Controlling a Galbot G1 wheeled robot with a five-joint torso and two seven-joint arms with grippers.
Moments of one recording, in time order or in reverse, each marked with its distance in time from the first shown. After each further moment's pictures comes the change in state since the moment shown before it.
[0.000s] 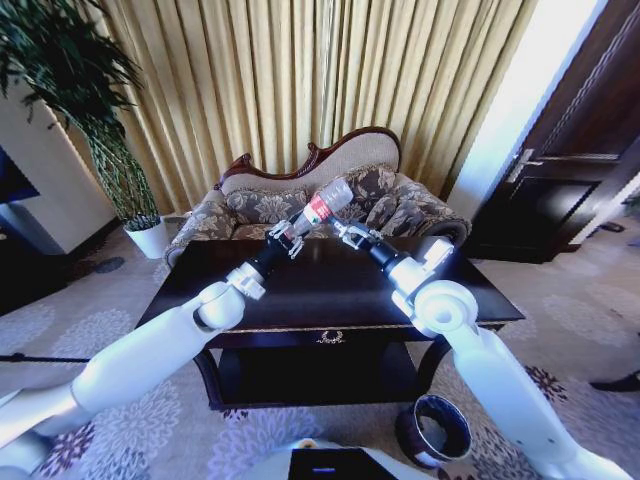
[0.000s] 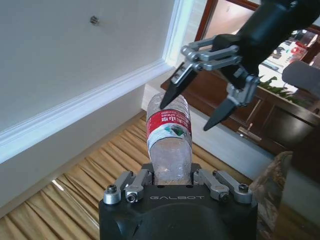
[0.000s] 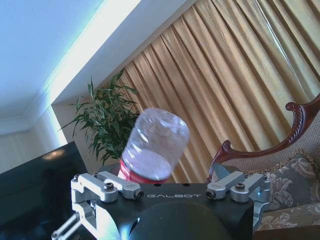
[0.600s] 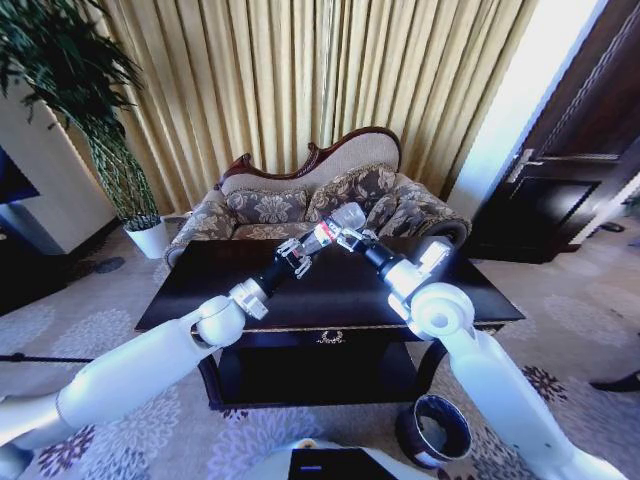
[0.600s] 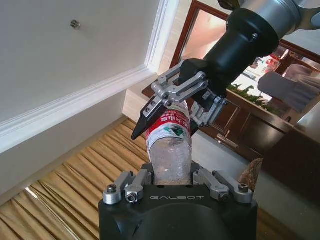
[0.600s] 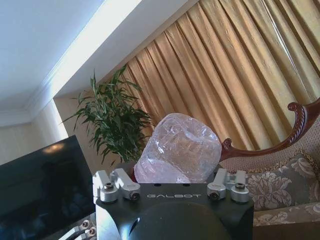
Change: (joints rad) left arm 0.003 0.035 0.068 -0.069 -0.003 0.018 0.022; right arm -0.027 0.000 -0.013 0.027 -0.047 0.000 -0.001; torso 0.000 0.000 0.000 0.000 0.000
